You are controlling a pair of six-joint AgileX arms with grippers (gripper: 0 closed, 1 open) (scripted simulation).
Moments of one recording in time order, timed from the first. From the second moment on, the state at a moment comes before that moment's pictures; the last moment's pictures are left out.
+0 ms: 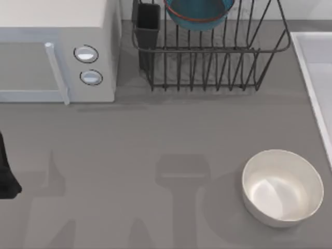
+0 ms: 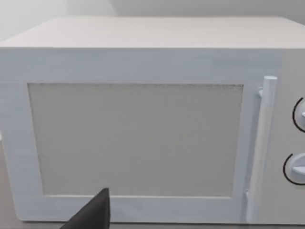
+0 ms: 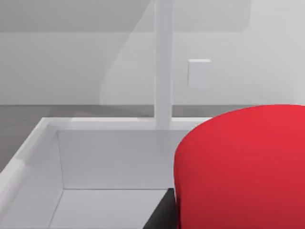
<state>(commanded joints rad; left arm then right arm) 0.00 0.00 0.00 0.00 0.00 0.00 -0.53 2.22 0.49 1.73 -0.49 0.01</state>
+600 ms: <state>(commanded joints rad) 0.00 0.00 0.00 0.00 0.00 0.00 -0.53 2.22 0.49 1.73 -0.49 0.01</state>
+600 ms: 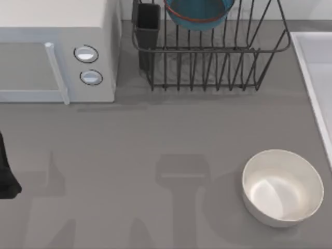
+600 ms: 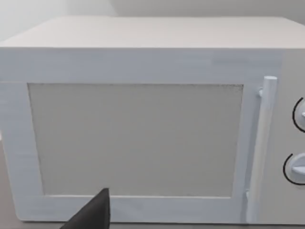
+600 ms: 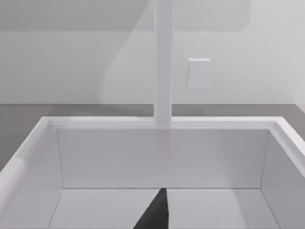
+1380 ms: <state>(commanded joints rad) 0.00 0.00 0.00 0.00 0.00 0.00 -0.52 2.21 0.48 1.73 -0.49 0.01</state>
